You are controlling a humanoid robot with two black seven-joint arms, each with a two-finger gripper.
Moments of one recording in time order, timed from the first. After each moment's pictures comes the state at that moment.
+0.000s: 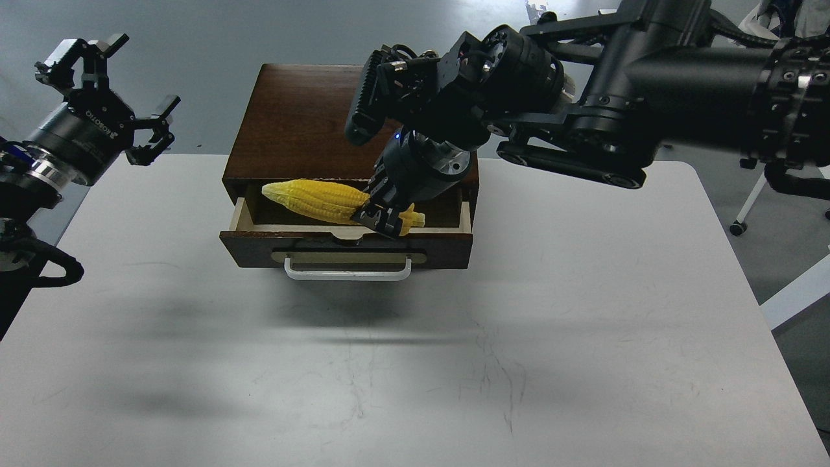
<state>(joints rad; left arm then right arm) -0.78 0.77 -0.46 -0.90 -0.05 -0.49 -0.49 1.83 -0.03 -0.39 1.03 -1.55 0.43 0.49</state>
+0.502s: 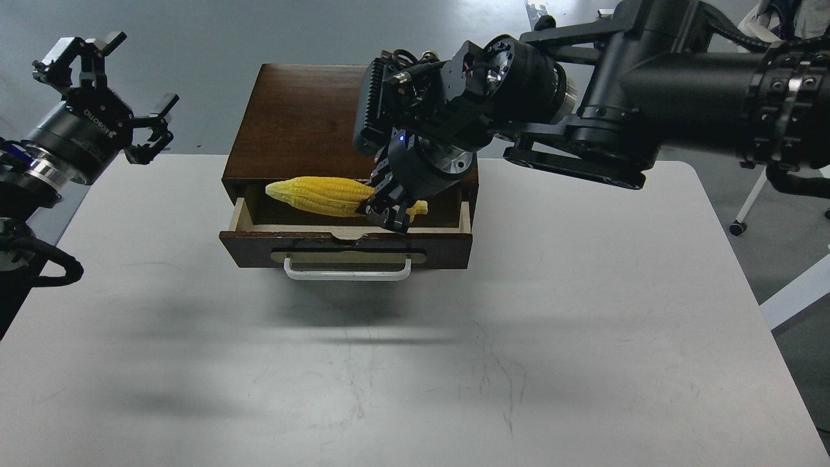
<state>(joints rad) -0.78 0.77 -0.46 -0.90 -0.06 -0.49 -0.49 1.83 -0.03 -0.44 1.01 -1.63 0.33 0.49</state>
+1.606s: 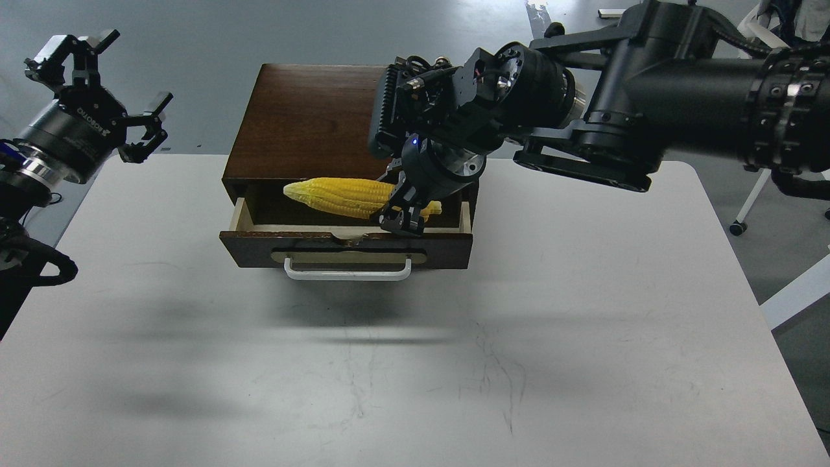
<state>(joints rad) -0.78 0.78 -0.47 -0.90 -0.06 -0.49 -0.49 1.81 -0.04 -0.48 1.00 -1.62 0.31 0.49</state>
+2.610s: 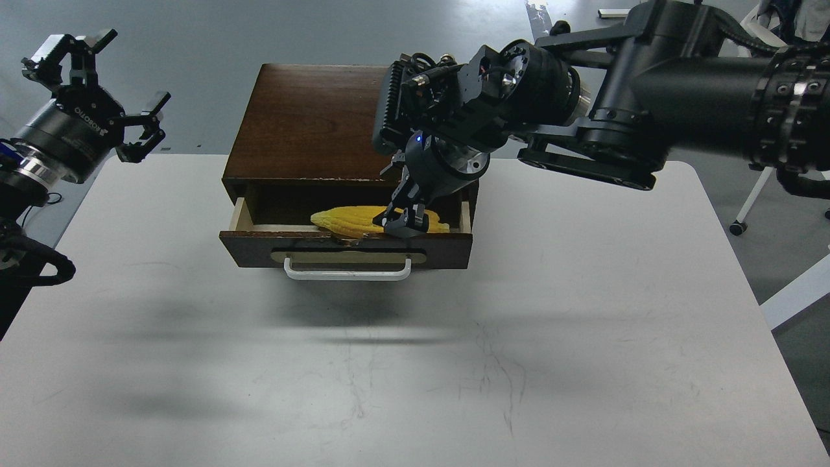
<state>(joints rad) -0.78 0.79 -0.47 -0.90 -0.06 -0.49 -0.49 1.82 -0.06 -0.47 1.00 -1.61 0.31 0.49</state>
